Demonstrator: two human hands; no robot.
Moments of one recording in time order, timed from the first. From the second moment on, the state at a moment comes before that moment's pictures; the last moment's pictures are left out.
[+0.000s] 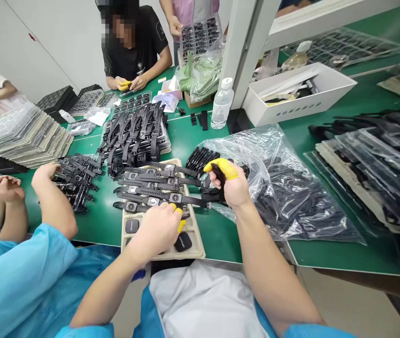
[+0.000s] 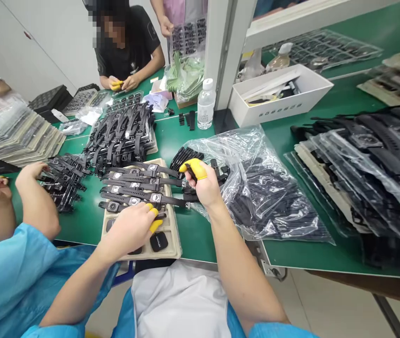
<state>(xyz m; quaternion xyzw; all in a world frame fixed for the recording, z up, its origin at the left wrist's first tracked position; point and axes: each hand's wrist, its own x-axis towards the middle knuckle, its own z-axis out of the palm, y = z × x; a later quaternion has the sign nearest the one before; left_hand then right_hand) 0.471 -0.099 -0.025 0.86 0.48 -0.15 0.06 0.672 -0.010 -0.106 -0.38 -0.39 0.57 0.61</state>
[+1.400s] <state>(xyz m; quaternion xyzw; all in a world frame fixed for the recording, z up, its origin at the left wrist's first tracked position) 0.443 -0.031 -0.078 0.87 0.39 0.25 0.15 0.634 -0.032 -0.097 -0.28 -0.33 0.81 0.40</state>
